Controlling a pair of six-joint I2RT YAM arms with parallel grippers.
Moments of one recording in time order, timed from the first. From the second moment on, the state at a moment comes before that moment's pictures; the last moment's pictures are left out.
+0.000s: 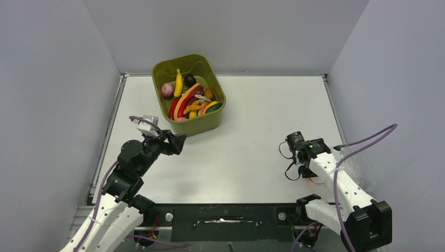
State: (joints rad) left arm -0.47 0.53 0.58 -0.18 0.00 -0.36; right arm 0.30 1.02 0.73 -1.13 0.75 1.80
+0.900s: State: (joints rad) left arm -0.47 0.51 0.55 -0.17 0.03 -0.34; right arm 0.29 0.82 0.74 -1.04 0.82 1.46
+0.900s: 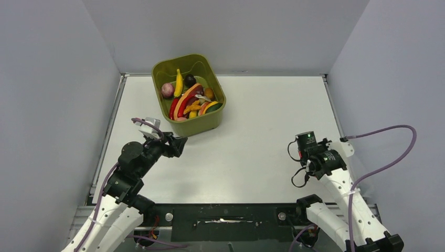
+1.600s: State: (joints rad) left arm -0.47 0.59 0.59 -0.06 0.23 -0.26; right arm 0.30 0.67 0.87 -0.68 0.22 0.80
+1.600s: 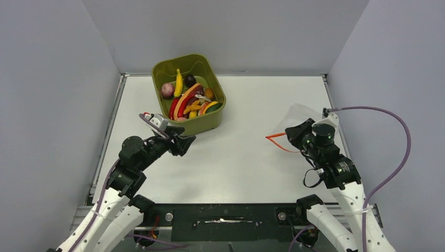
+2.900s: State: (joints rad) left arm -0.69 0.85 0.52 0.29 0.36 -0.35; right arm 0.85 1.14 1.01 -0.22 0.01 0.78
